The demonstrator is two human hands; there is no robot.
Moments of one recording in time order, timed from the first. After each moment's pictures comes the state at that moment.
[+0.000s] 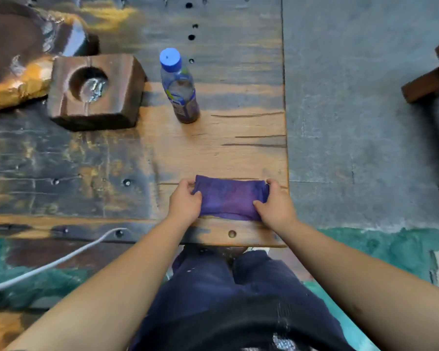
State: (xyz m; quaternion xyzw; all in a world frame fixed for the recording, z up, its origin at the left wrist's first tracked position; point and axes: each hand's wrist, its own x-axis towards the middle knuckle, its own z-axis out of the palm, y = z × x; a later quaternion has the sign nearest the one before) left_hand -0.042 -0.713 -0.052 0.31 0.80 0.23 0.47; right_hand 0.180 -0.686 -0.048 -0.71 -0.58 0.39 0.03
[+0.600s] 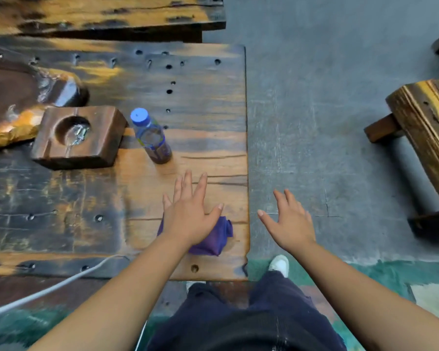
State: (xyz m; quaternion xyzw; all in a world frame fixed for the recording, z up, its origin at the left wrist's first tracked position) left_hand 0.049 -0.658 0.049 0.63 0.74 0.02 0.22; right_hand 0.301 -0.636 0.023 -0.69 -0.68 0.24 -0.04
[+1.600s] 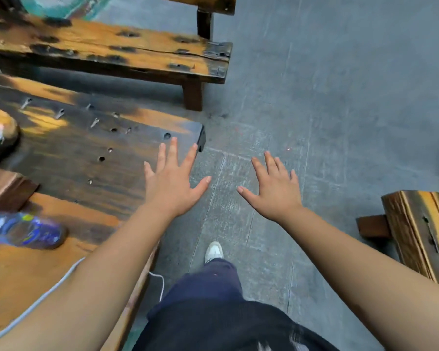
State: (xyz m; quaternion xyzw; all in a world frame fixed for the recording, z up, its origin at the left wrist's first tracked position) left_hand 0.214 -0.246 0.088 0.56 0.82 0.03 0.07; right_hand 0.444 -0.151 0.067 -0.51 -0.86 0.10 -0.04
